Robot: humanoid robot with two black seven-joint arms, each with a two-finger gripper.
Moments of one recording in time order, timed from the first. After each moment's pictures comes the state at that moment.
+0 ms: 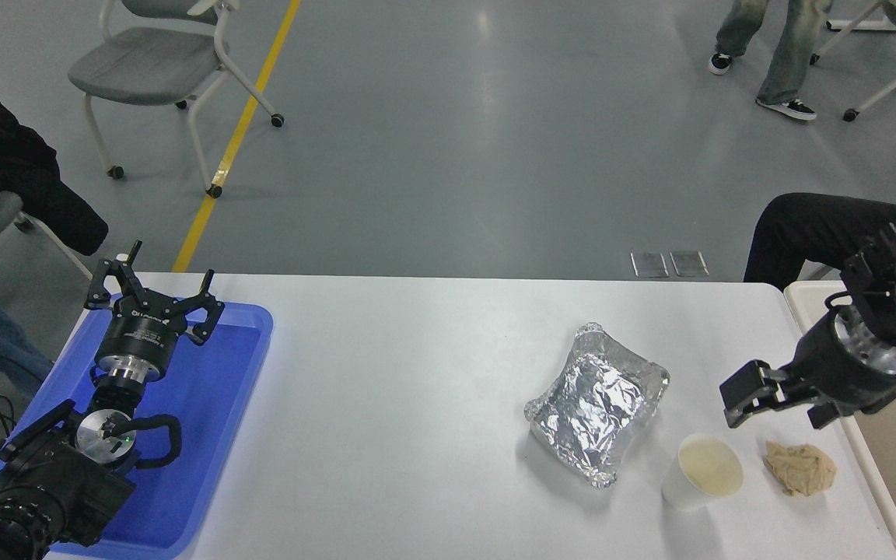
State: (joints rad) left arm -0.64 0.20 -0.89 -0.20 -0.21 -0.79 -0.32; right arm 1.80 -0.65 -1.10 1.49 -0.52 0.53 -0.10
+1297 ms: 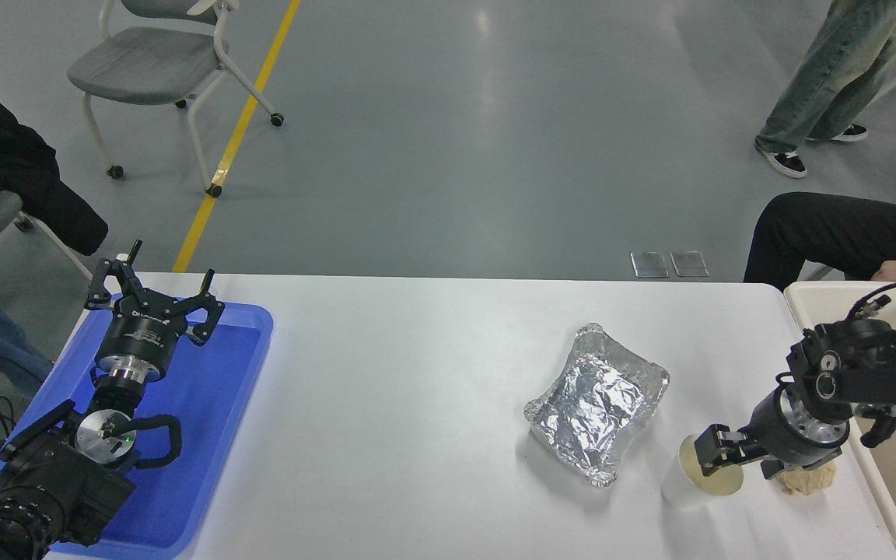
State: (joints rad) left arm -0.63 0.20 -0.89 -0.20 -0.21 -0.79 -0.32; right arm 1.33 -0.56 -0.88 1.17 -0.62 0.45 -0.09
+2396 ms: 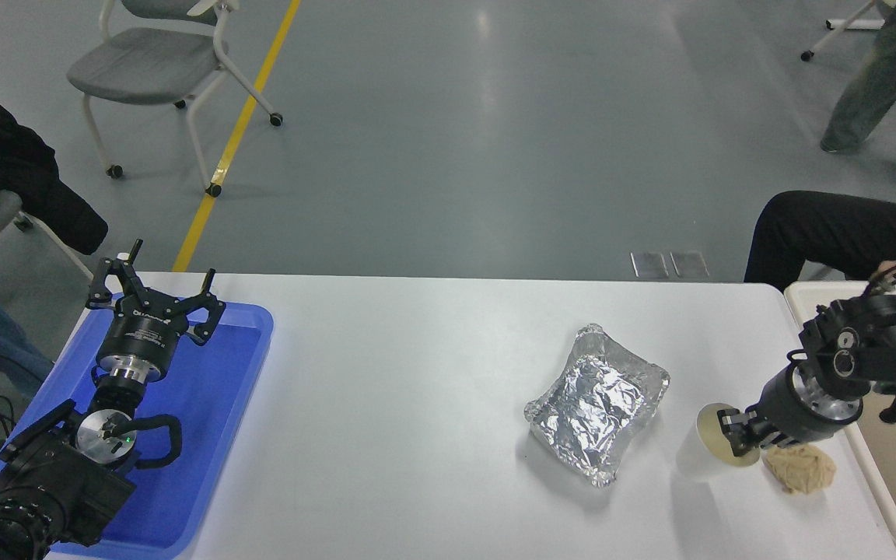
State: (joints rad) left arm -0.64 0.20 -0.89 -0.20 -0.21 -0.79 -0.32; right arm 1.65 -0.64 -0.99 1.30 -0.59 0.54 -0.08
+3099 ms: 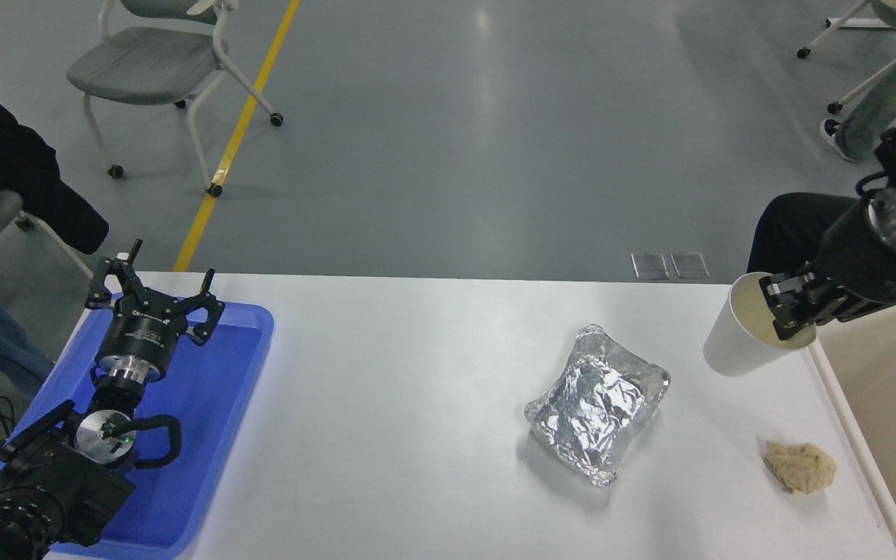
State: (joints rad) left arm -0.63 0.20 -0.89 -0.20 -0.21 -0.79 -0.32; right arm 2.34 -0.55 -1.30 1.55 -0.40 0.72 -0.08
